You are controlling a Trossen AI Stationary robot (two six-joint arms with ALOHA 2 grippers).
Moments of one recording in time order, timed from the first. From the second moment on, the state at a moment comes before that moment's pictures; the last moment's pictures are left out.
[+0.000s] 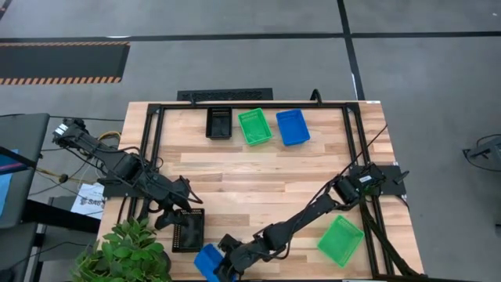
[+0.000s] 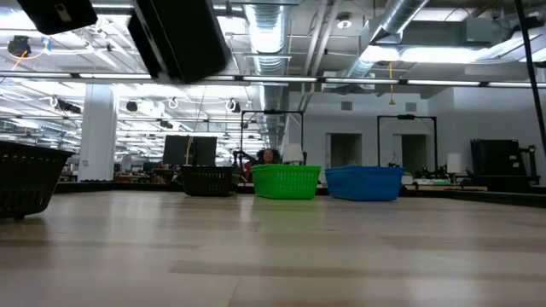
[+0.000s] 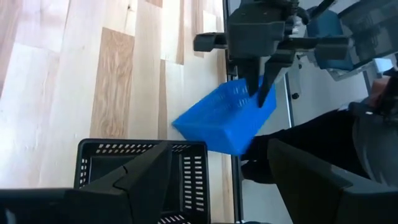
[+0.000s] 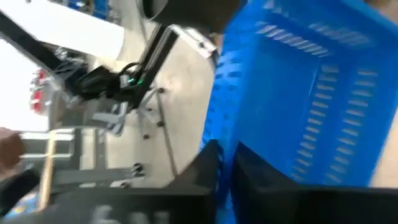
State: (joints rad) left arm -0.51 0.96 0.86 -0.62 0.14 -0.74; right arm 0.54 2.41 1.93 0.01 0.09 1.24
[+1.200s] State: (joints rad) left arm -0.06 0.90 0.86 -0.55 -0.02 -0.79; right arm 0.10 1.86 1.93 -1.46 0.61 0.94
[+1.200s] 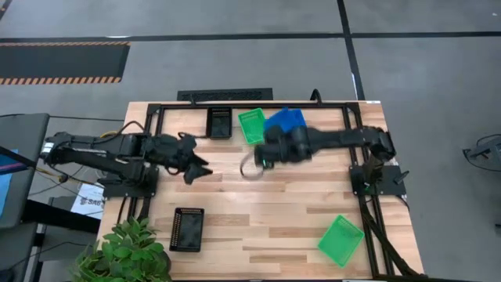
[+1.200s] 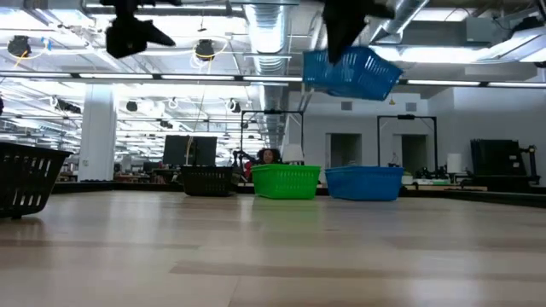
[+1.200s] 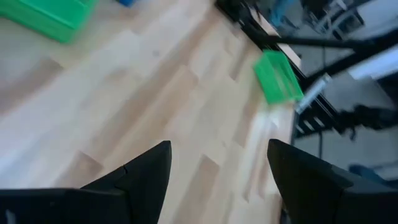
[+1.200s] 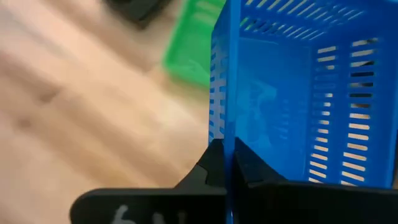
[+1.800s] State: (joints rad) left arm 0.38 0.90 0.86 -0.44 0.21 -0.65; right arm -0.26 1.87 1.75 -1.36 0.60 0.80
